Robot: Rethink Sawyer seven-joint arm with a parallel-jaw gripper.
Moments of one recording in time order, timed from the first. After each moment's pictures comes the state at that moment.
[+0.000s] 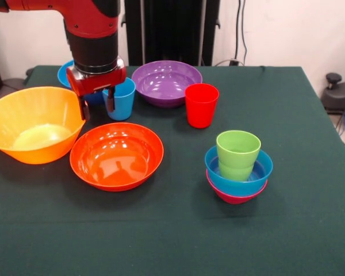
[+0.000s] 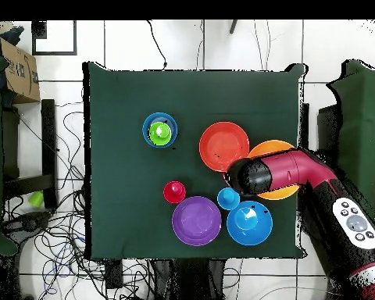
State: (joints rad) arm -0.91 -0.57 0.67 1.70 -0.91 0.81 1.41
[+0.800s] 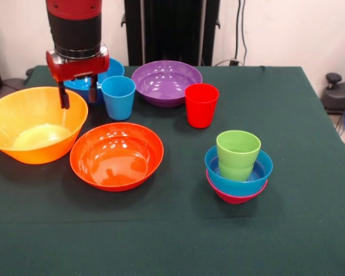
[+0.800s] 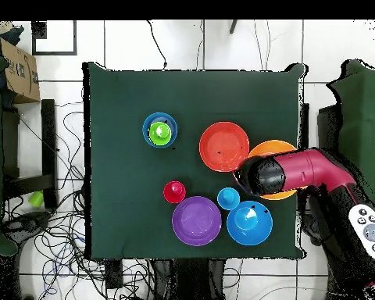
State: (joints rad) arm -0.94 -0.65 0.68 1.71 -0.89 0.83 1.41
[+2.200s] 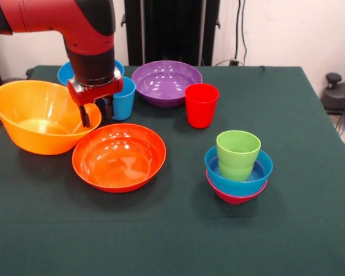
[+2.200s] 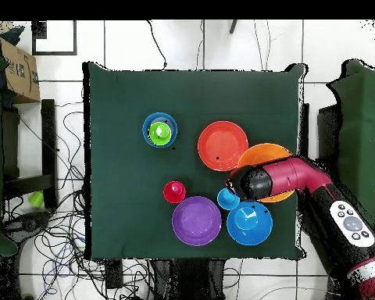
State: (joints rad) arm -0.96 -0.47 0.68 1.69 -0.99 0.81 1.41
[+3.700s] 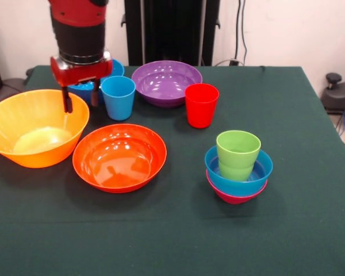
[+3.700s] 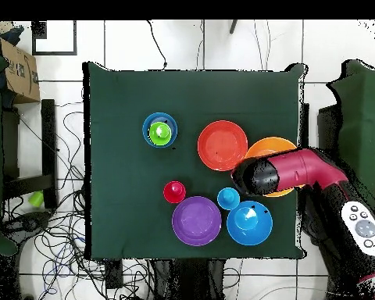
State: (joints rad) arm -0.92 -0.62 0.67 1.70 -0.93 0.83 1.41
